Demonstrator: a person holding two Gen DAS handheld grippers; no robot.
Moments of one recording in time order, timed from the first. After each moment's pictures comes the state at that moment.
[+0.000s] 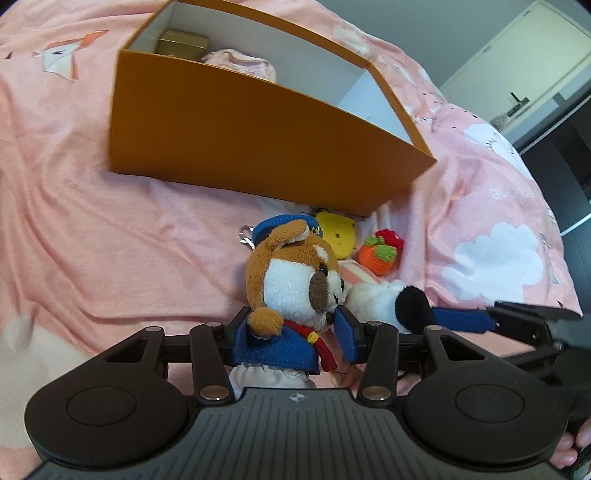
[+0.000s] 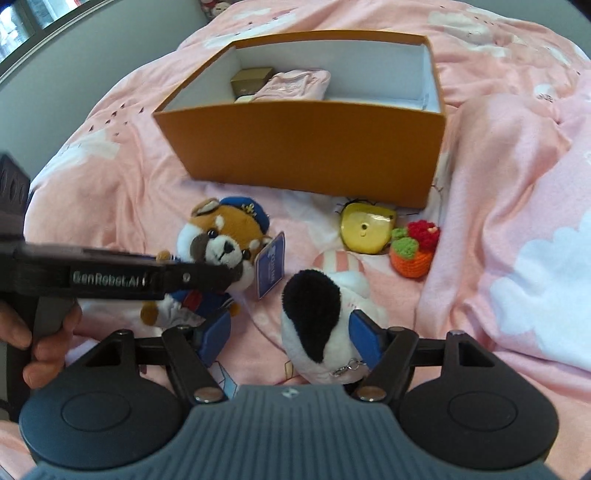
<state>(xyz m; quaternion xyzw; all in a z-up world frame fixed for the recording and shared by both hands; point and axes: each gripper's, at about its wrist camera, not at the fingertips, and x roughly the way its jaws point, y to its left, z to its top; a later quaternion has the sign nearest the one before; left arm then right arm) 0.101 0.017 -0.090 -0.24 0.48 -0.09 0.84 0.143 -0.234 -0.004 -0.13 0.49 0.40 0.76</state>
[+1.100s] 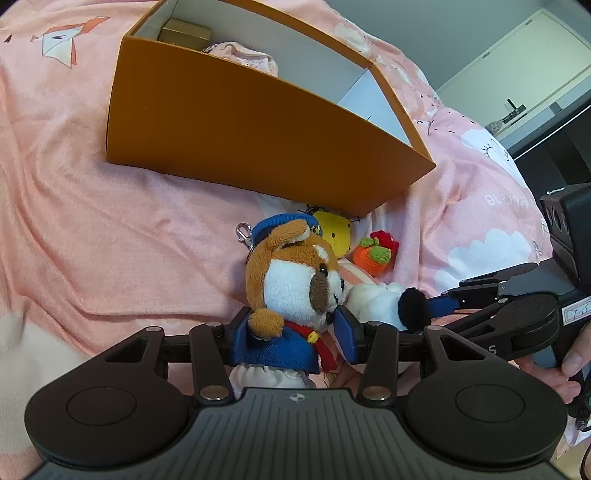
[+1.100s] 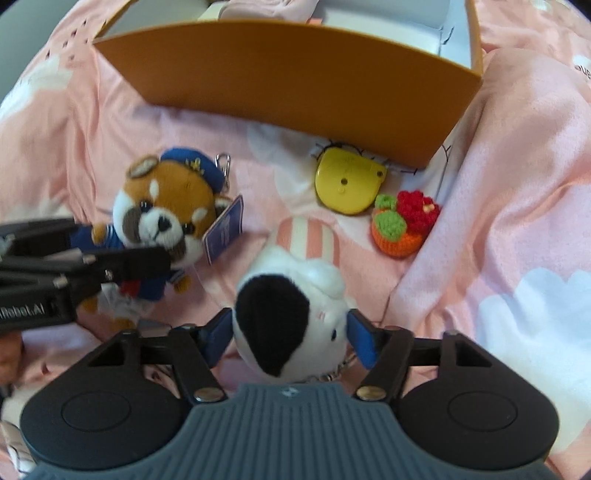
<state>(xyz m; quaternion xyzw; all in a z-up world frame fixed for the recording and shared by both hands) 0.101 0.026 -0.092 -0.27 0.48 -0.09 0.83 0.196 -0.194 -0.035 -0.25 0.60 0.37 0.66</state>
